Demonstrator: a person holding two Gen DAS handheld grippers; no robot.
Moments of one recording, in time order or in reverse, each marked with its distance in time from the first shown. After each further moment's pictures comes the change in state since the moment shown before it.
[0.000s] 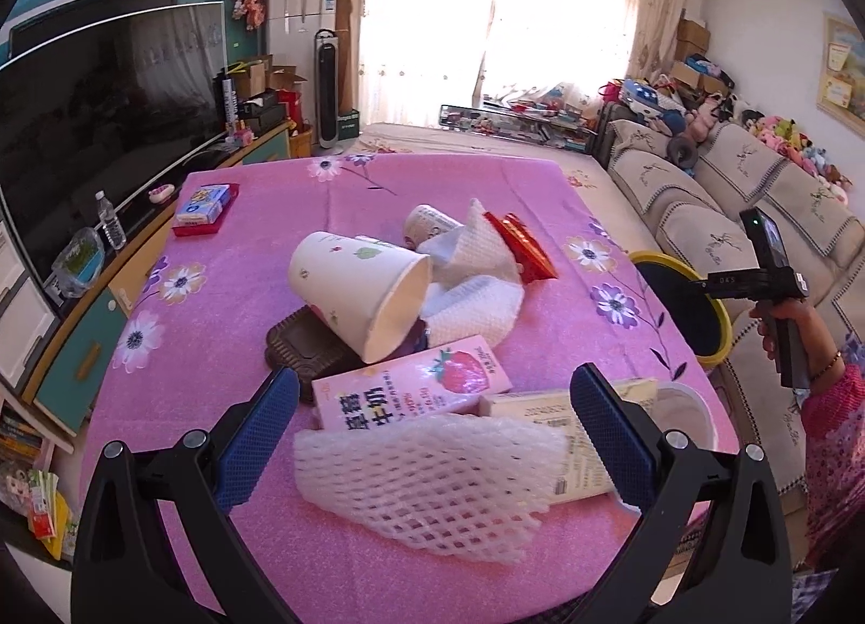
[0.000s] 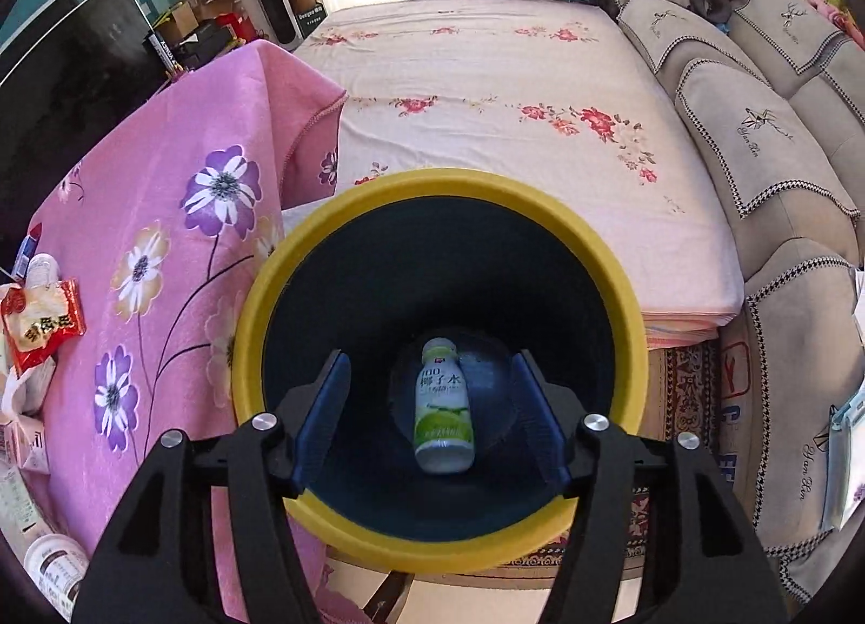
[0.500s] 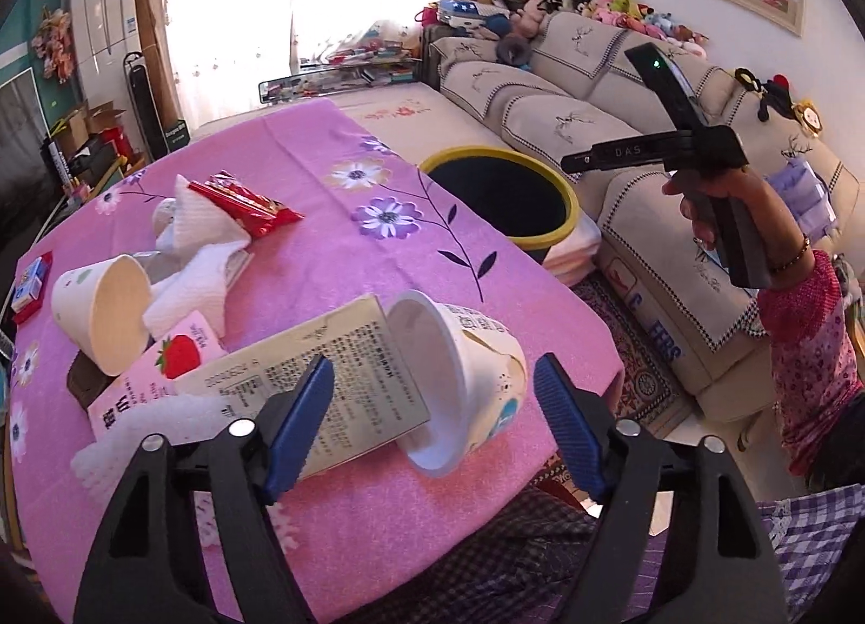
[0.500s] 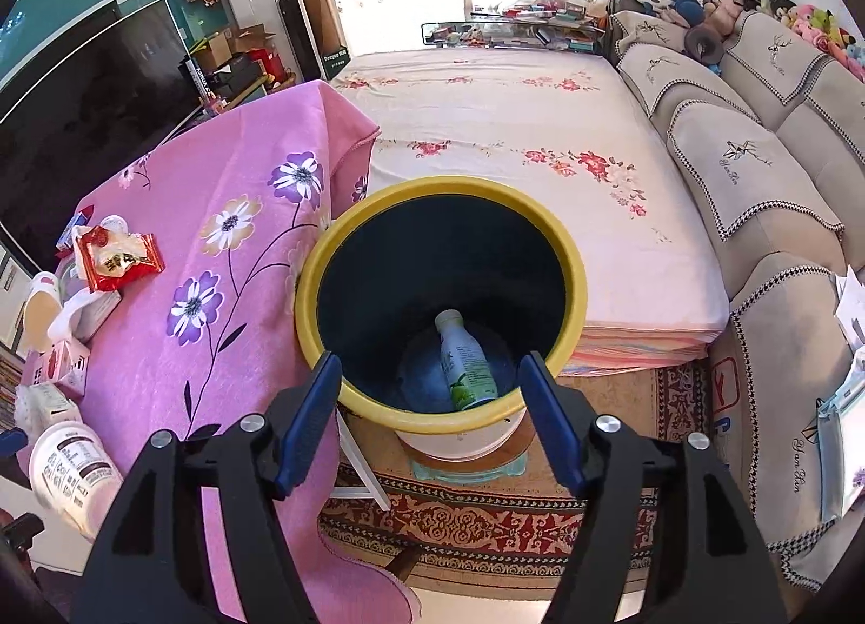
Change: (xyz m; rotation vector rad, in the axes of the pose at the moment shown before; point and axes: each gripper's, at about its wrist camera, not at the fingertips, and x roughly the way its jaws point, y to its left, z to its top) left arm 0.019 -0.136 -0.032 0.348 0.149 -0.317; right arm -0.093 -0.001 -0.070 -0.046 -0.140 0.026
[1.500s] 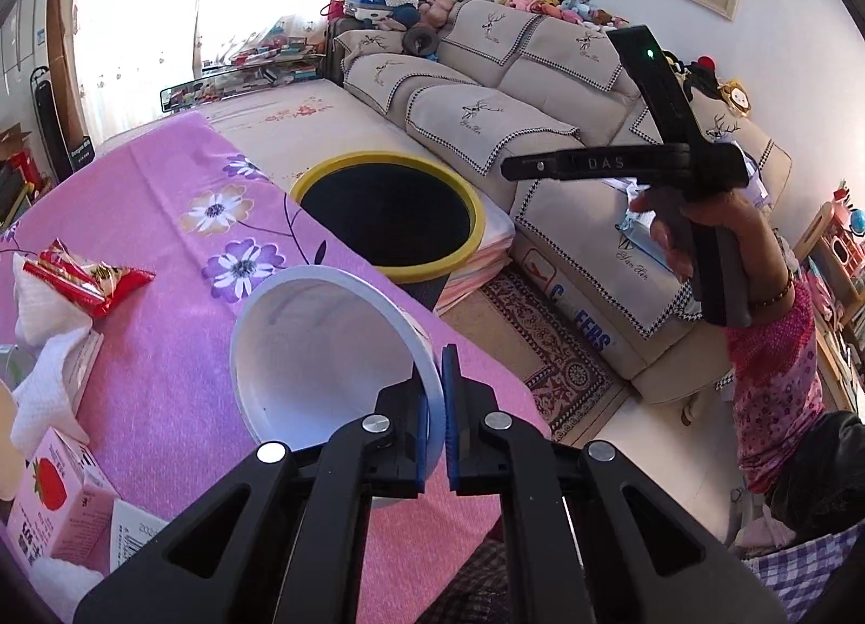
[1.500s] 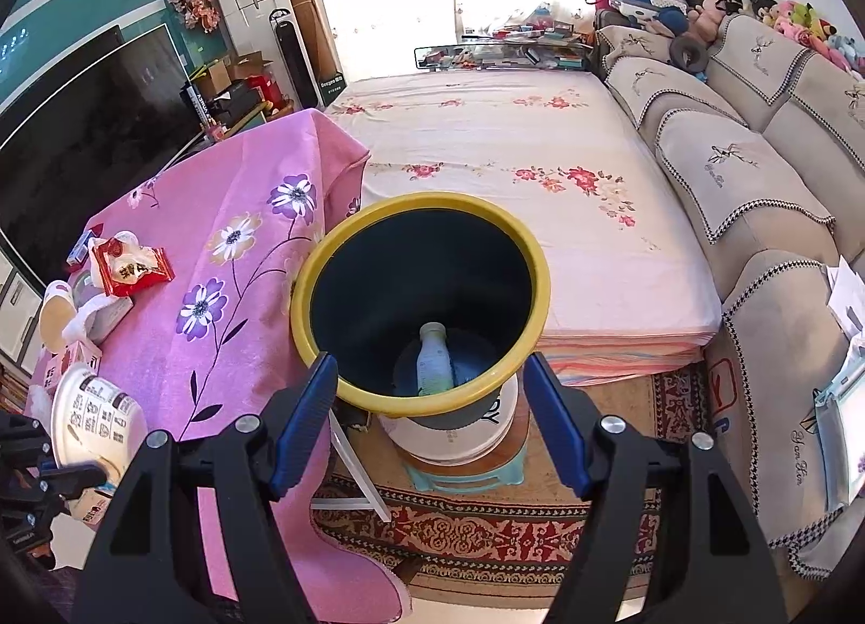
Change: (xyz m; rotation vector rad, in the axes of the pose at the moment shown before) left arm 0.064 -0.031 0.051 0.095 0.010 -0.233; right arm -0.024 -0.020 -0.014 0.034 -0.062 0.007
